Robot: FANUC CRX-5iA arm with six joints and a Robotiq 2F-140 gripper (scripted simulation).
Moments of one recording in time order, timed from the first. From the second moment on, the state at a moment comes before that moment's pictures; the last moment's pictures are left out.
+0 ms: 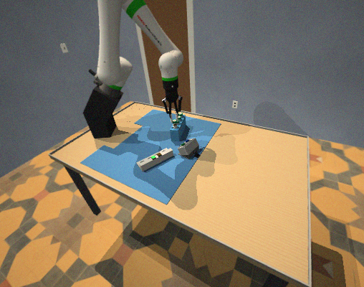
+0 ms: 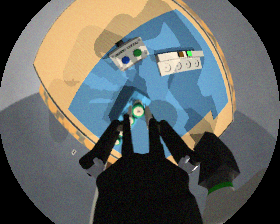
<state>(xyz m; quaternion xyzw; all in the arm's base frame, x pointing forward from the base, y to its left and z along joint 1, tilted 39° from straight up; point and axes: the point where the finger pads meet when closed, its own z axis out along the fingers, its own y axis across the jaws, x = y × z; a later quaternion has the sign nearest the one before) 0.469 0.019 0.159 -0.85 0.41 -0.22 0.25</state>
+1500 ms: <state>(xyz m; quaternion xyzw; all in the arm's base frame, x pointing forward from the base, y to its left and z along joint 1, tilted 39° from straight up) 0.485 0.026 0.137 -0.85 0.42 -0.22 0.25</state>
